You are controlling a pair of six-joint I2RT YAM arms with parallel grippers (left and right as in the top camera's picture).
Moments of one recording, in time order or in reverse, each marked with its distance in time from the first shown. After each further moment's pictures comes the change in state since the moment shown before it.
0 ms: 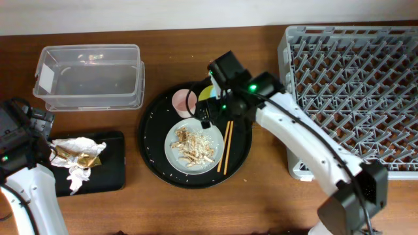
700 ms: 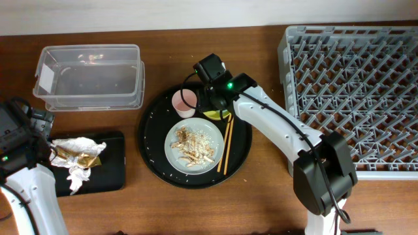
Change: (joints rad) left arm 0.000 0.000 0.000 0.000 0.000 0.000; right arm 0.003 0.198 0.000 0.283 0.220 0.122
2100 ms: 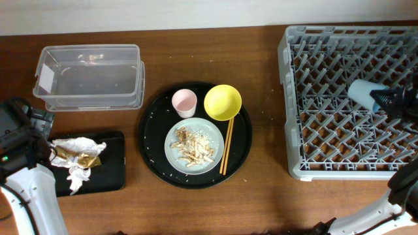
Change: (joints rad) left arm 0.000 0.000 0.000 0.001 0.000 0.000; right arm -1.426 0.007 -0.040 -0.402 -1.262 -0.927
